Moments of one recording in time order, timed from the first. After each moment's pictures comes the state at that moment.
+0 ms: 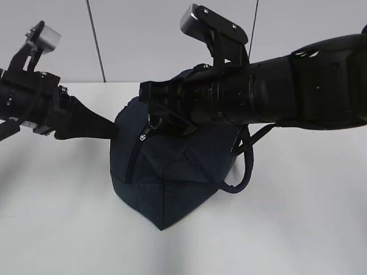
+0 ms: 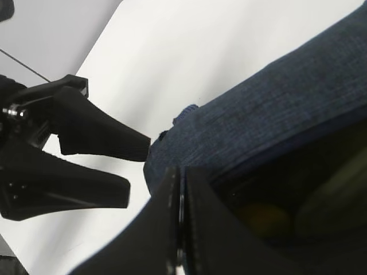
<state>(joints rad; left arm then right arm) -0.11 1.60 -0.96 -1.14 0.95 1.32 0.63 1.60 -1.01 1.80 0.19 -1.30</state>
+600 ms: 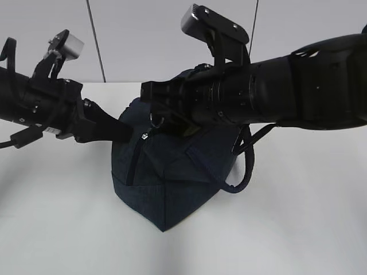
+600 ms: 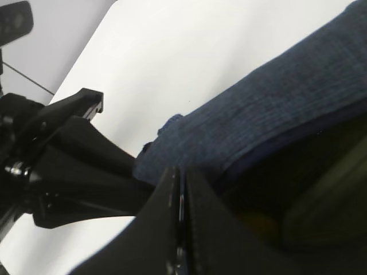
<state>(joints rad) -0.20 1.64 -0.96 -1.20 0.89 1.36 0.63 1.60 -1.02 1.80 0.17 -1.31</state>
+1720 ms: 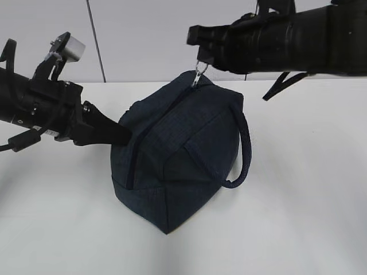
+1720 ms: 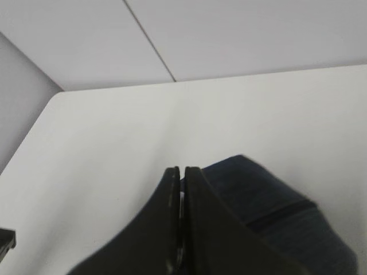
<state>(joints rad) -0.20 1.64 -0.96 -1.16 0.91 1.36 0.46 1.59 -1.11 1.80 0.08 -1.37</state>
